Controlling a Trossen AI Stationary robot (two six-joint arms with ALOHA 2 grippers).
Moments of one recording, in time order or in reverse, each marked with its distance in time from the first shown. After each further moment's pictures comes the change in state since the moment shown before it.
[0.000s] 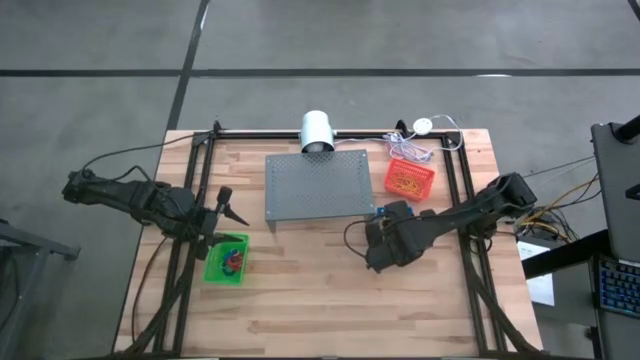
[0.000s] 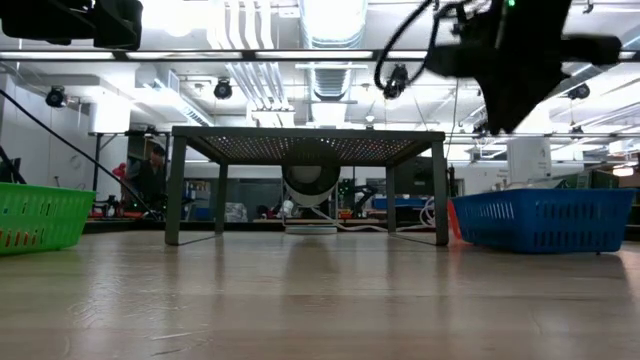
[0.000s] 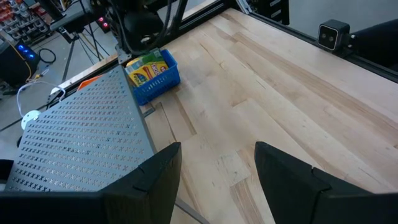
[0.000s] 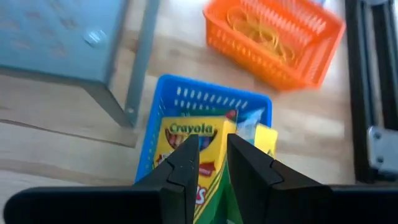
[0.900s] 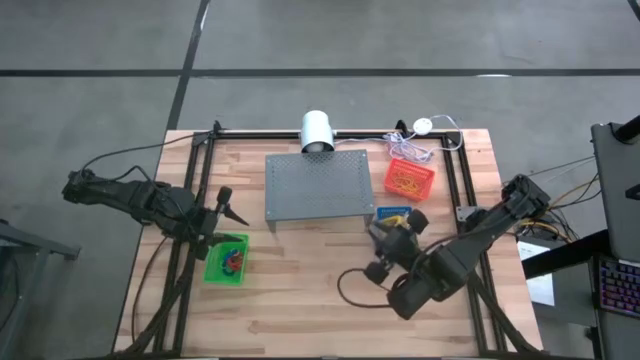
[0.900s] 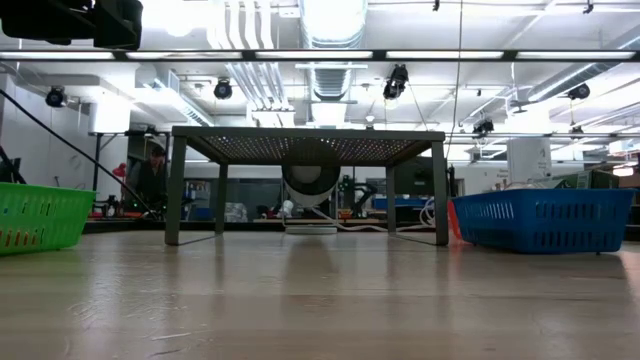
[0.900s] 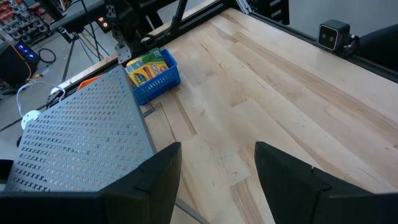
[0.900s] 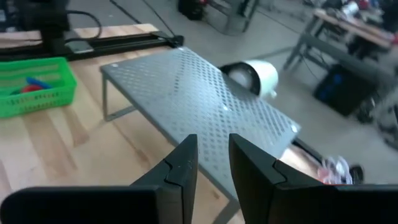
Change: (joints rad) left arm 0.000 0.000 0.000 0.000 0.000 0.000; right arm 0.270 -0.061 0.201 0.239 0.611 -0.697
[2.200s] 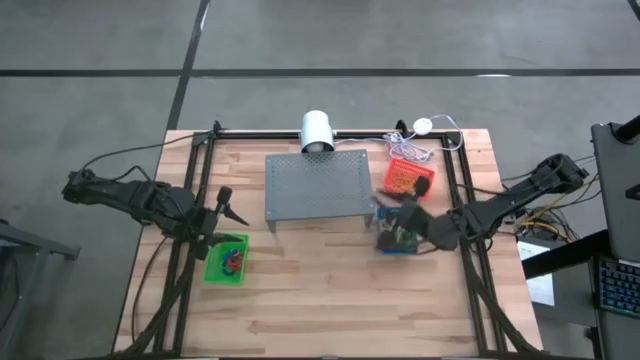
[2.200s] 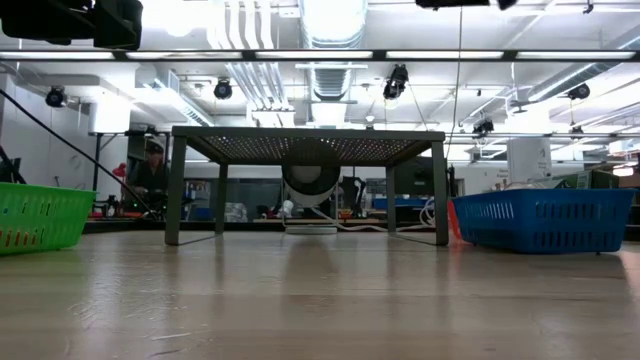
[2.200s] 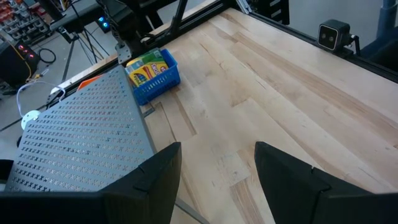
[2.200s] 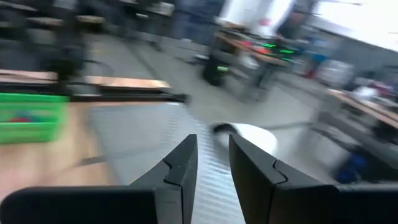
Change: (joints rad) left arm 0.000 0.000 0.000 0.000 0.000 0.000; right arm -0.198 -0.503 -0.723 1.336 -0.104 -1.187
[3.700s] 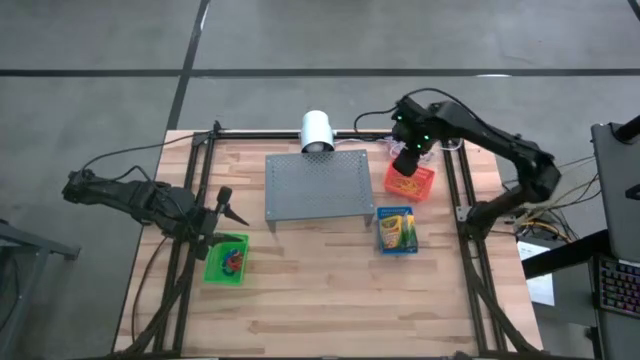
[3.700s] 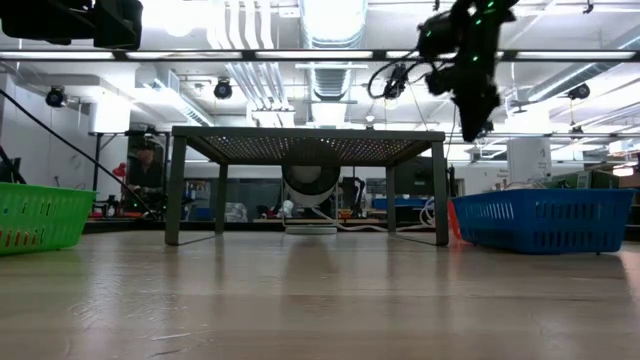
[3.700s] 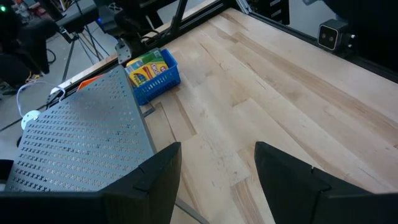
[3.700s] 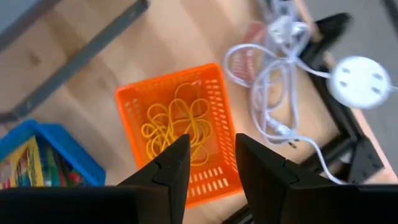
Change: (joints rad) left arm 0.000 0.000 0.000 0.000 0.000 0.000; right arm -1.117 0.299 0.535 -1.346 -0.983 0.024
